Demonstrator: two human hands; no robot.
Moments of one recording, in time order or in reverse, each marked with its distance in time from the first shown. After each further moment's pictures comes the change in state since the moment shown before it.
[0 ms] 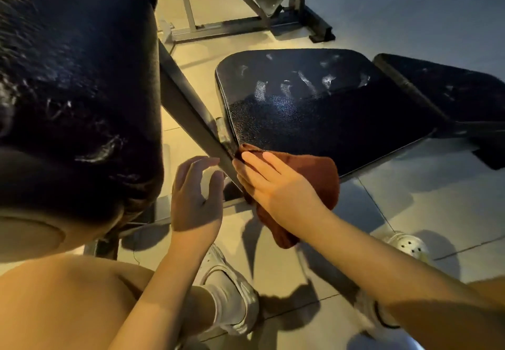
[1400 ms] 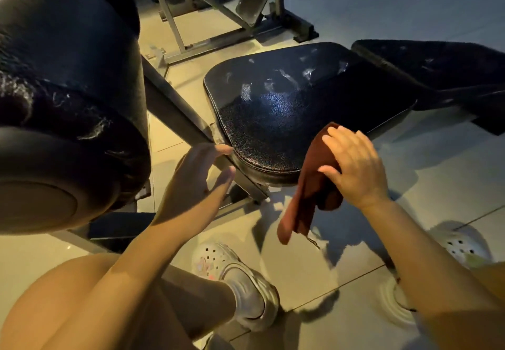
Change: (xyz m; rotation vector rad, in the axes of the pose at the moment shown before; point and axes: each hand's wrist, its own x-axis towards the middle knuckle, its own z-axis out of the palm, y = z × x) left_hand 0.019 0.030 -0.038 0.265 -0.330 0.418; right_hand -0.092 0.053 0.065 0.202 0.395 0.644
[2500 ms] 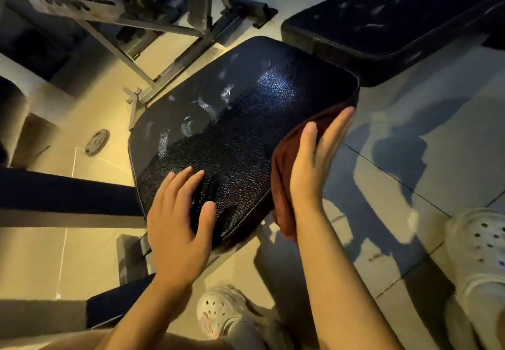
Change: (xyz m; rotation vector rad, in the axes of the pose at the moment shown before) left_hand 0.075 0.051 0.105 0.226 -0.034 -0.001; right_hand 0.050 0.024 0.034 1.069 0.574 1.168
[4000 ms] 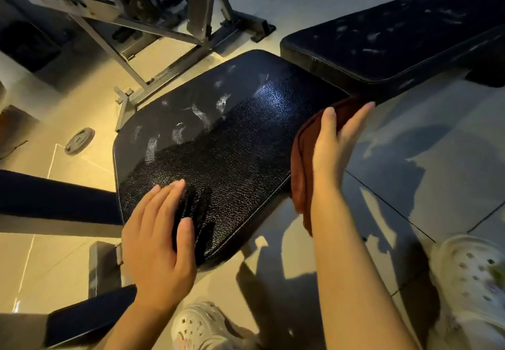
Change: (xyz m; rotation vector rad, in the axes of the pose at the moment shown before) left_hand -0.006 -0.001 0.009 0.041 0.195 0.068; right_hand 0.069 -0.008 -0.012 -0.006 0.050 0.064
